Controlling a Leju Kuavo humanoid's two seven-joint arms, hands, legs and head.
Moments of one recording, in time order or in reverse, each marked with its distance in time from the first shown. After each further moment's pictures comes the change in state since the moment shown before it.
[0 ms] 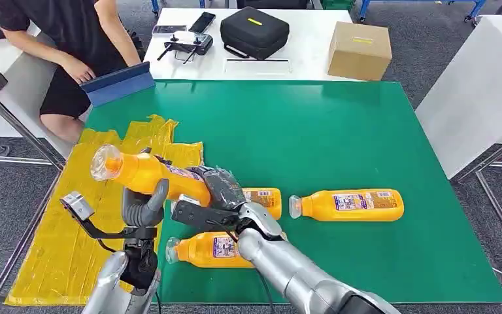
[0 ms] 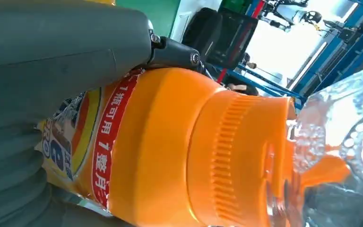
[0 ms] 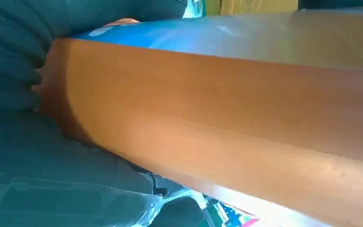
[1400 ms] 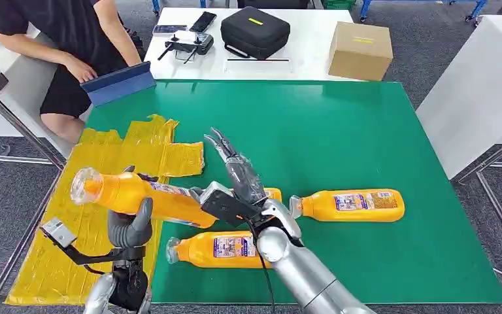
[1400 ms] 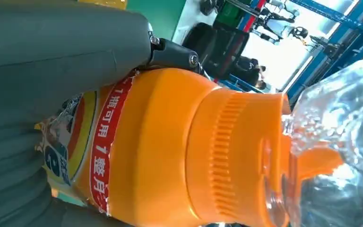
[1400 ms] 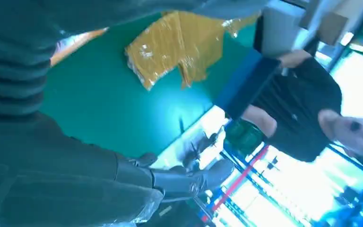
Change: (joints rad) left arm 0.137 0.000 0.071 -0.111 -0.002 -0.036 -0.046; right arm 0.180 -0.105 -0.156 -0.486 -0.046 0.087 -0.043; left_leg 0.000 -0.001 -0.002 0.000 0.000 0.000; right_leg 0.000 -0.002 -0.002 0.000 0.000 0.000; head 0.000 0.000
